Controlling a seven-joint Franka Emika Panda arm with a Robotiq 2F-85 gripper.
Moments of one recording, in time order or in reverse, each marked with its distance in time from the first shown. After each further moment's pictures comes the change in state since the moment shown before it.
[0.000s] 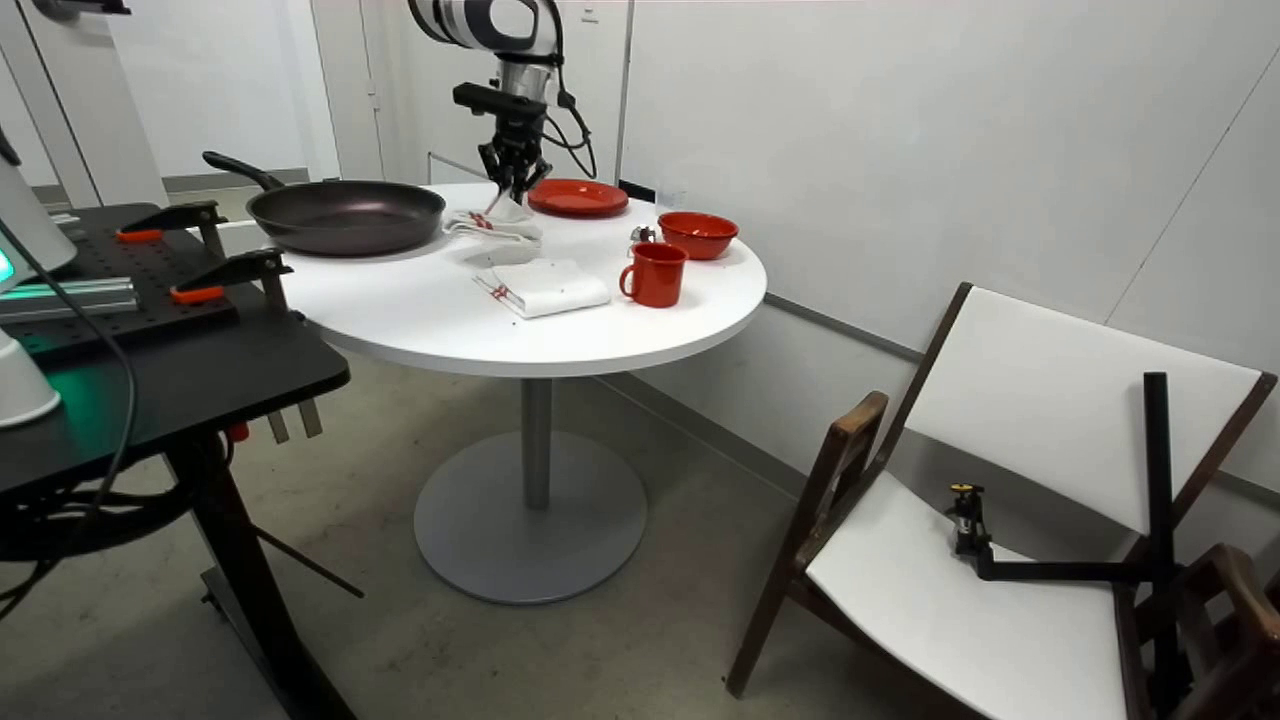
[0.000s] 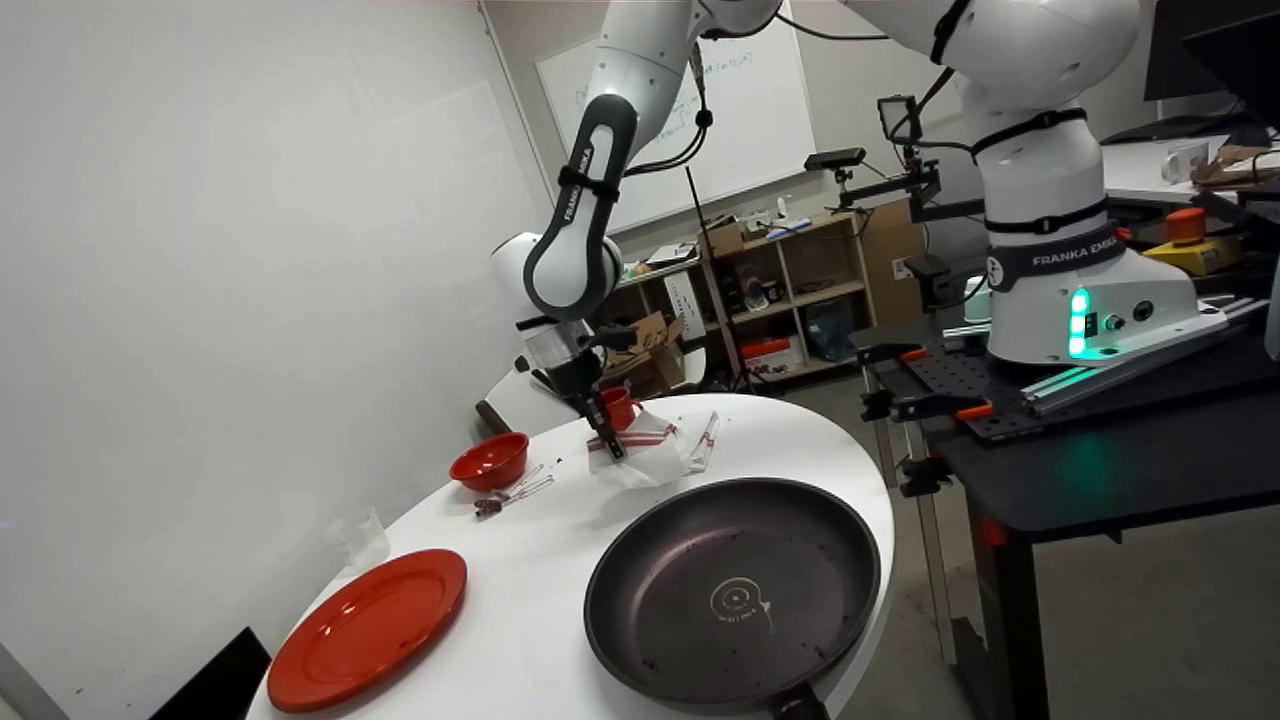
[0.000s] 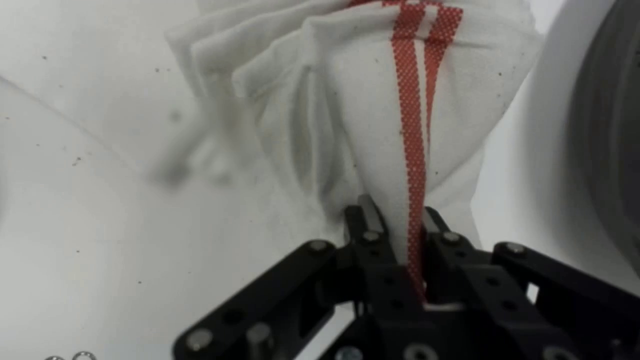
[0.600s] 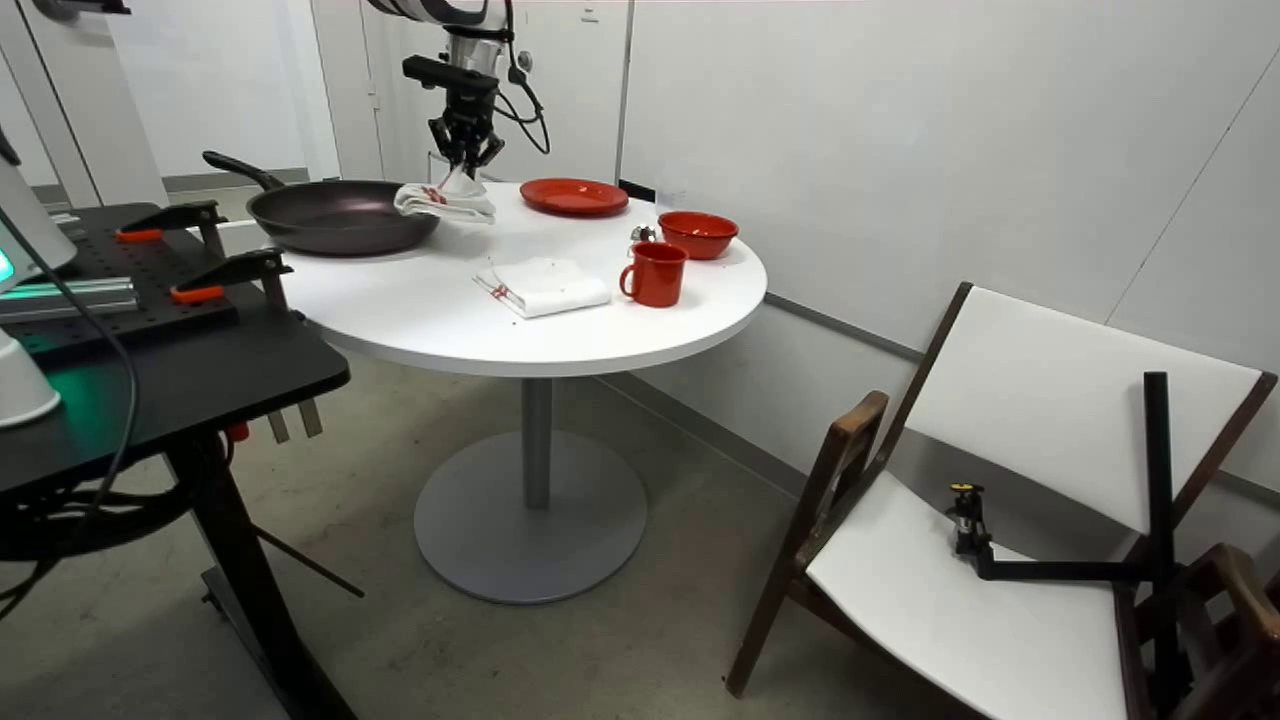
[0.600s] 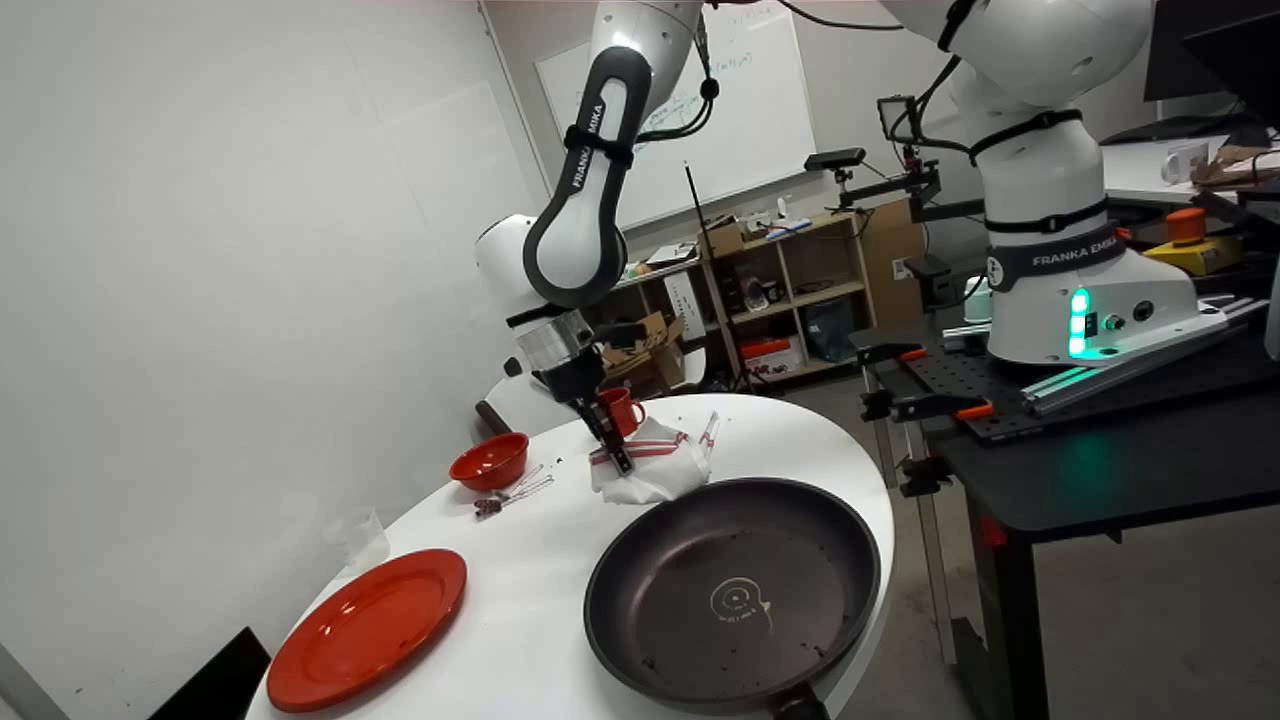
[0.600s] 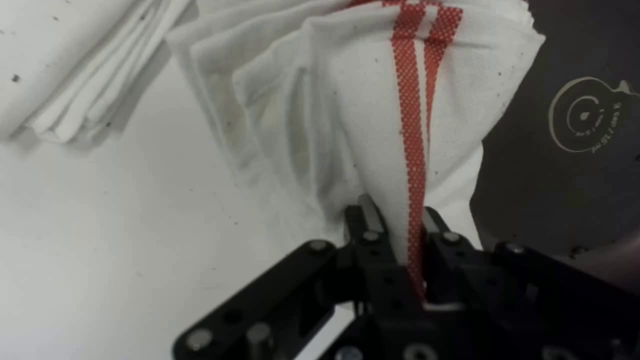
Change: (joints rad) arm 0.100 -0.099 0.040 -0.119 0.025 0.008 0.022
